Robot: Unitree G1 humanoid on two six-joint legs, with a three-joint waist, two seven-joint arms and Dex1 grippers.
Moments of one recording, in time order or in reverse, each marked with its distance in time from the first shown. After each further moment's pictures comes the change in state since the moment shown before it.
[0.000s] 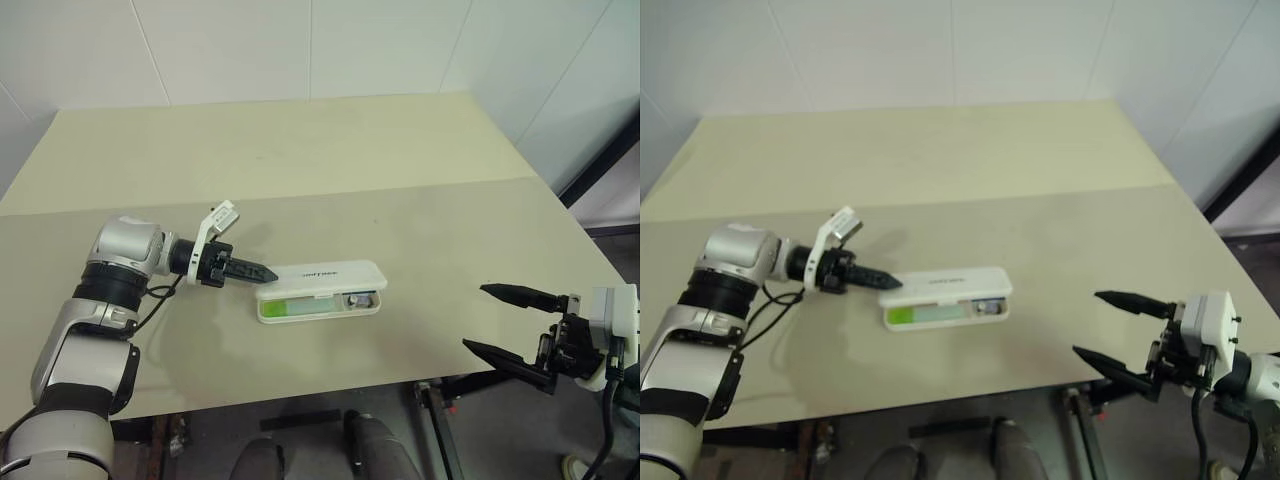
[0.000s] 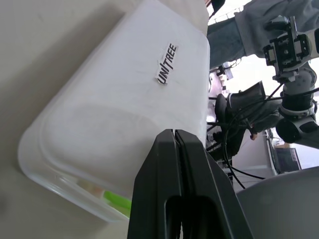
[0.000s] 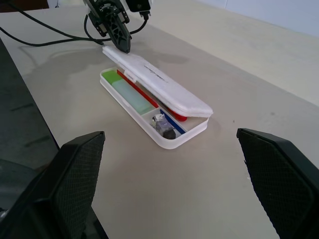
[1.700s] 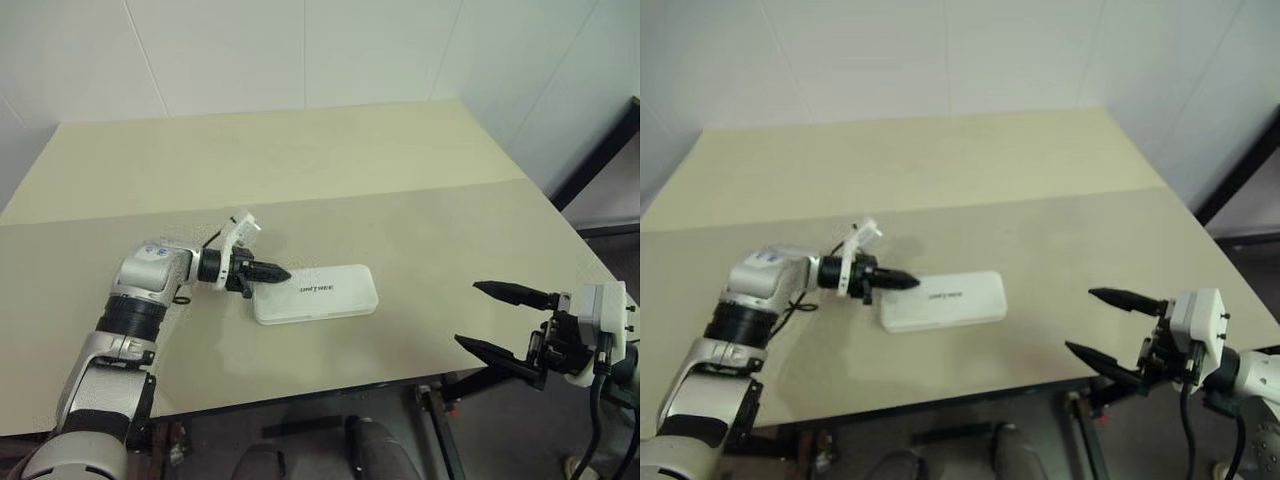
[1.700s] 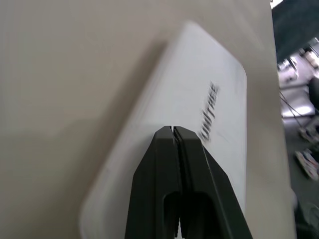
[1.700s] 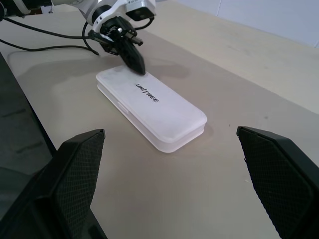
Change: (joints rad) left arm 0.178 -0.121 0.161 -0.221 0.014 -0.350 0.386; right arm -0.018 0.011 0.045 -0.004 0.015 0.000 -0.038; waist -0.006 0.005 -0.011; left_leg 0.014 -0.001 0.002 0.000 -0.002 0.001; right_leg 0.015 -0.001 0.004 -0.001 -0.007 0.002
